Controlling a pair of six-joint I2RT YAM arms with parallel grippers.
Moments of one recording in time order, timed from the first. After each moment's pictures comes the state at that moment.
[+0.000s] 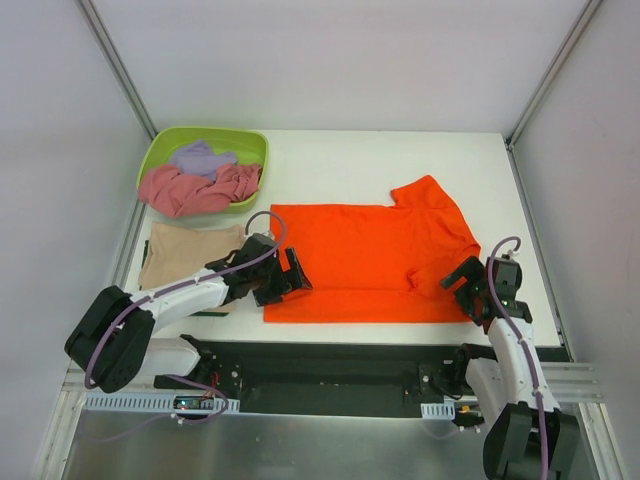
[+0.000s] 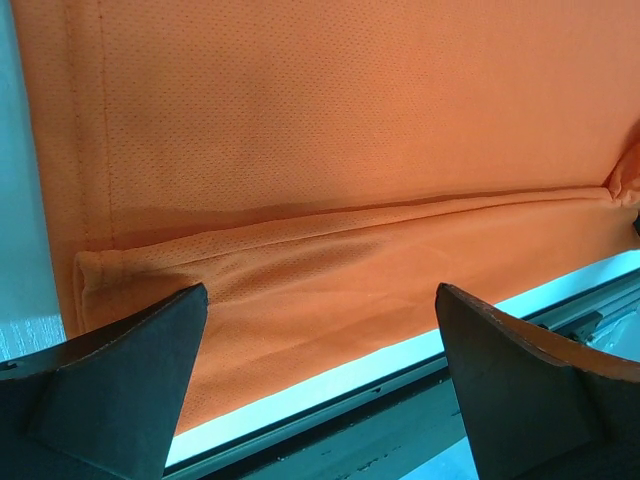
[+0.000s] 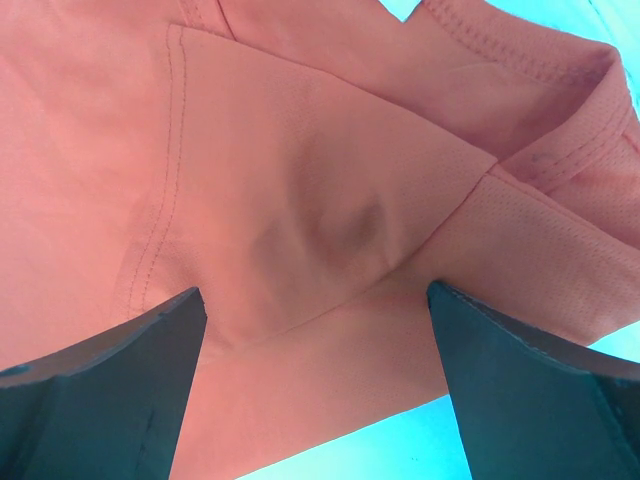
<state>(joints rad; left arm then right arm) -0.63 1.27 0.54 -0.23 0.14 -0.97 -0.16 0.78 0.35 -0.50 -0.05 0.67</state>
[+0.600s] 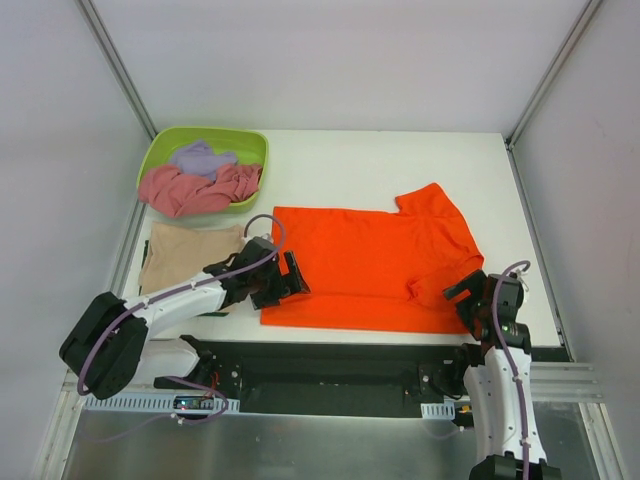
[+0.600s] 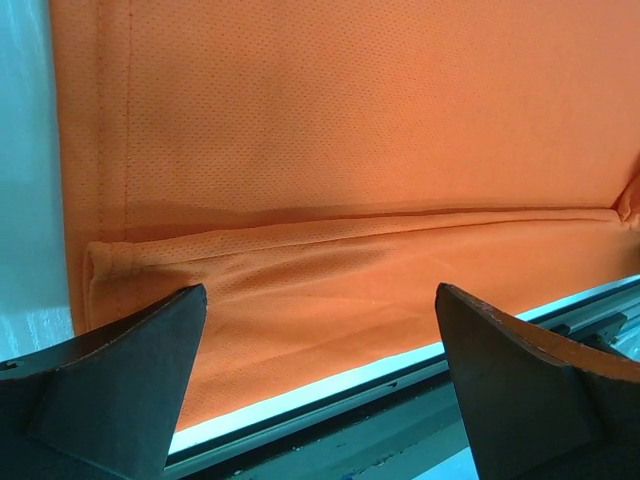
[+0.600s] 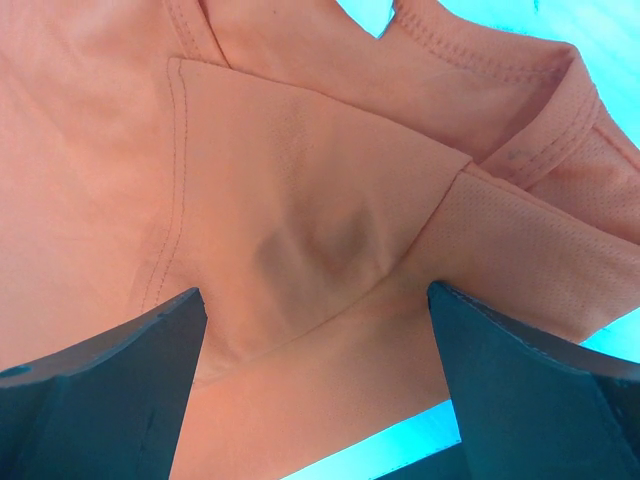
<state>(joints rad) -0.65 1.23 0.53 -0.26 0.10 -0.97 -0.16 0.45 0.28 -0.71 0.00 0.78</state>
